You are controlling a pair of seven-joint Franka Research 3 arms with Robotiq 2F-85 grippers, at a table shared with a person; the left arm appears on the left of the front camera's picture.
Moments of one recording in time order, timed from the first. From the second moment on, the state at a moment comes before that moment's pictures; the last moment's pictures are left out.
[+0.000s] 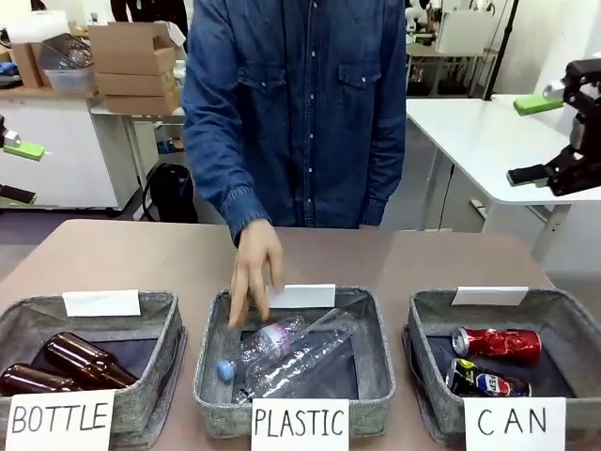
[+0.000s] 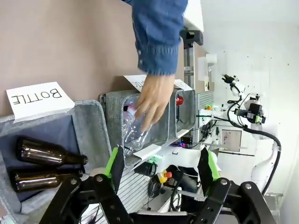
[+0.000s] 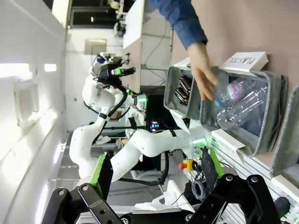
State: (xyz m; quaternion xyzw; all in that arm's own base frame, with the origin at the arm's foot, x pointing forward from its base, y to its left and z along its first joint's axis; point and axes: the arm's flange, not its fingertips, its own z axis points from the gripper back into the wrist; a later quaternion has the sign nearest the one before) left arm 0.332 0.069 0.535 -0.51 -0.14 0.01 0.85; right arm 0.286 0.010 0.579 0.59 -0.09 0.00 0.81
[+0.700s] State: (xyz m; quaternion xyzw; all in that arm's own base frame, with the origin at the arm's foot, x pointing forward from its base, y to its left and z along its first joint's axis) left arm 0.332 0.072 0.534 -0.51 -0.14 0.02 0.85; right arm 0.286 0.009 0.579 0.59 -0.09 0.00 0.81
